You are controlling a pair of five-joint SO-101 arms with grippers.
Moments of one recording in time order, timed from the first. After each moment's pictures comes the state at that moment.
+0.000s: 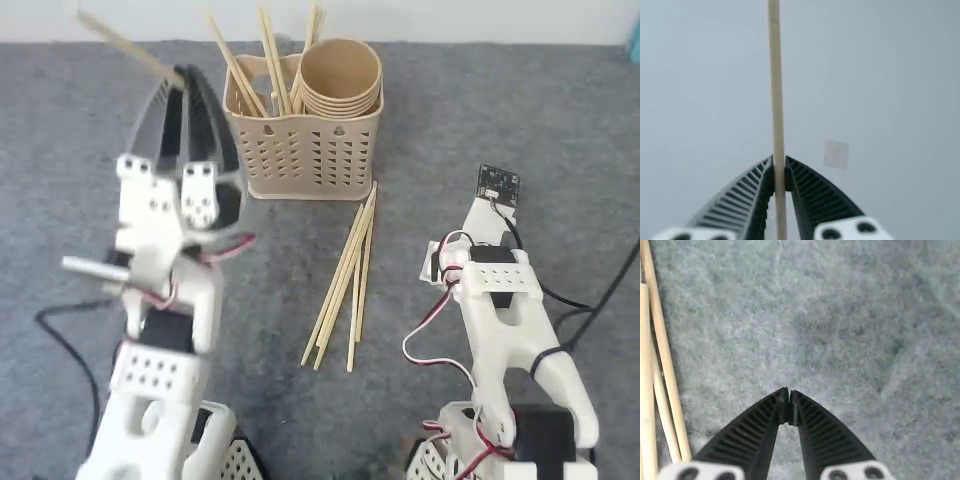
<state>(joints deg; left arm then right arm) 4.8 -58.0 64.2 -27.6 10.7 -3.7 -17.4 52.4 44.2 -17.3</state>
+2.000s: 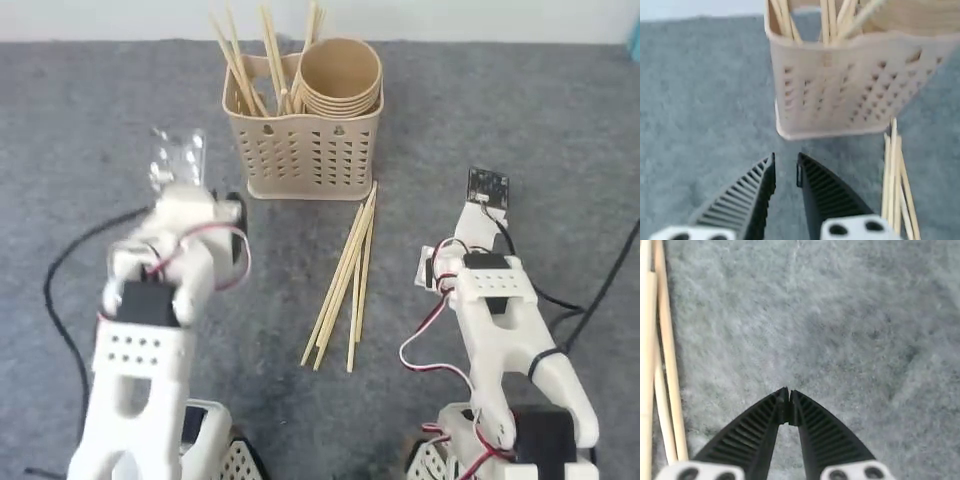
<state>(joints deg) 0.3 -50.6 50.9 53.7 5.9 -5.2 -17.5 55.6 39.6 -15.3</state>
